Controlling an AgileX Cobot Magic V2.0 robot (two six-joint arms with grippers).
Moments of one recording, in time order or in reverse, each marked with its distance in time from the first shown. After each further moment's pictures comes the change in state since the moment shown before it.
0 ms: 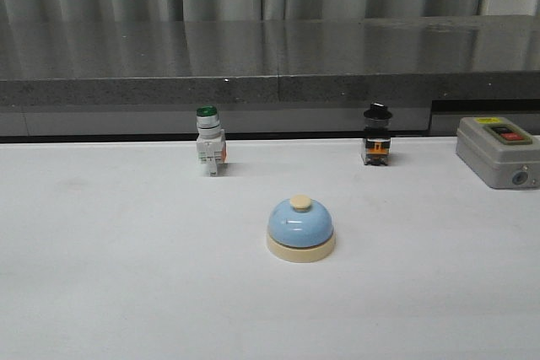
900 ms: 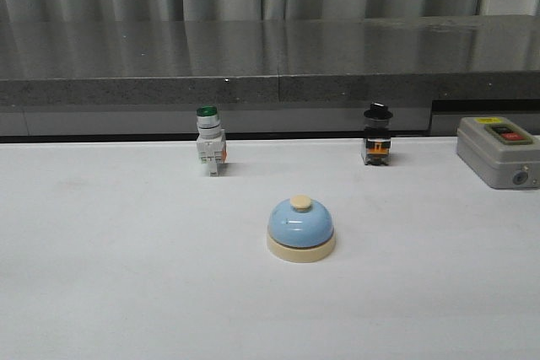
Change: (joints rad) left arm 0.000 0.000 0.000 0.000 0.000 0.000; right arm 0.000 0.306 -0.484 0.000 0.536 0.000
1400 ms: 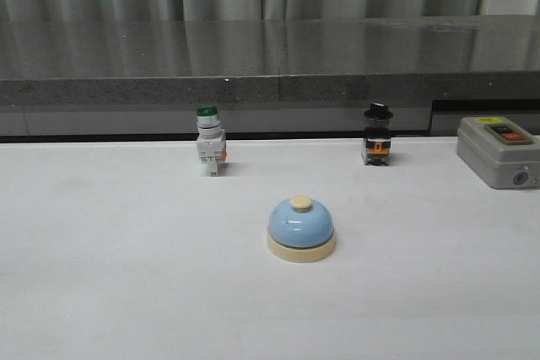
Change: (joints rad) left arm 0.000 0.000 0.000 0.000 0.000 0.000; right arm 0.000 0.466 -0.342 0.000 0.364 0.000
